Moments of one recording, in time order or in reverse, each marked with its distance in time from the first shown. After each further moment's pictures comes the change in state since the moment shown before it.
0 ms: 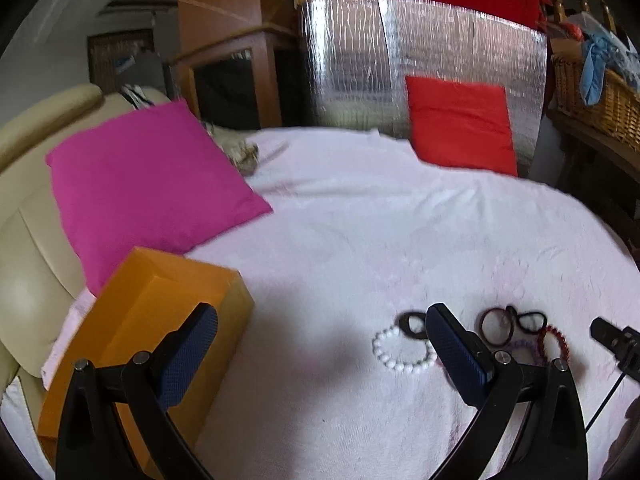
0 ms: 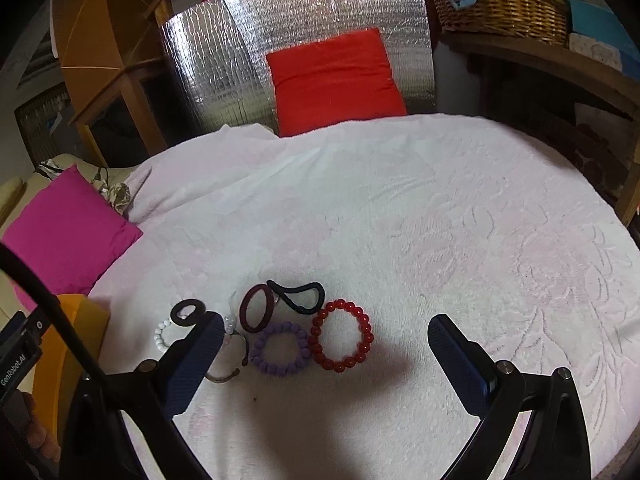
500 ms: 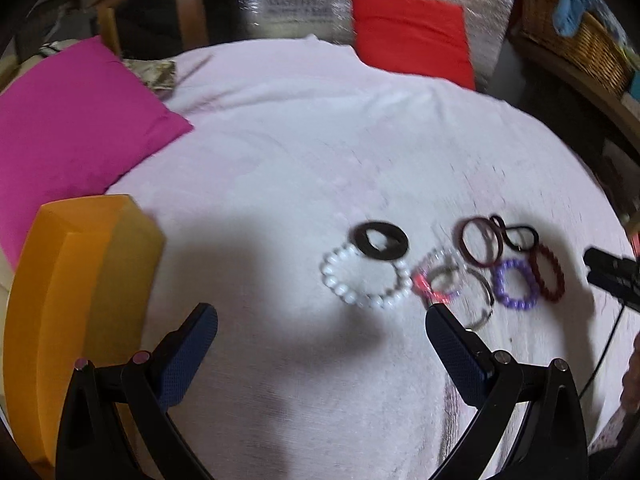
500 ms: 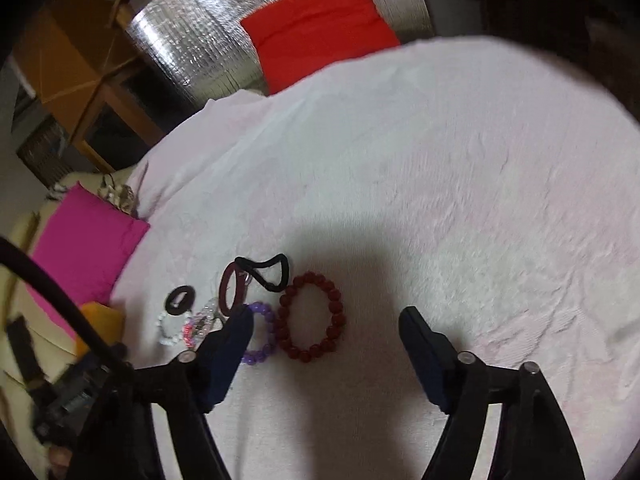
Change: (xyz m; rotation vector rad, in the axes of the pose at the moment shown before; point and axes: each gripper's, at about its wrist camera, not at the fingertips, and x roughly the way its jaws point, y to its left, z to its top) left arm 0.066 -0.027 -0.031 0.113 0.286 -0.209; right arm 0.048 -0.064 0.002 0.183 0.197 0.188
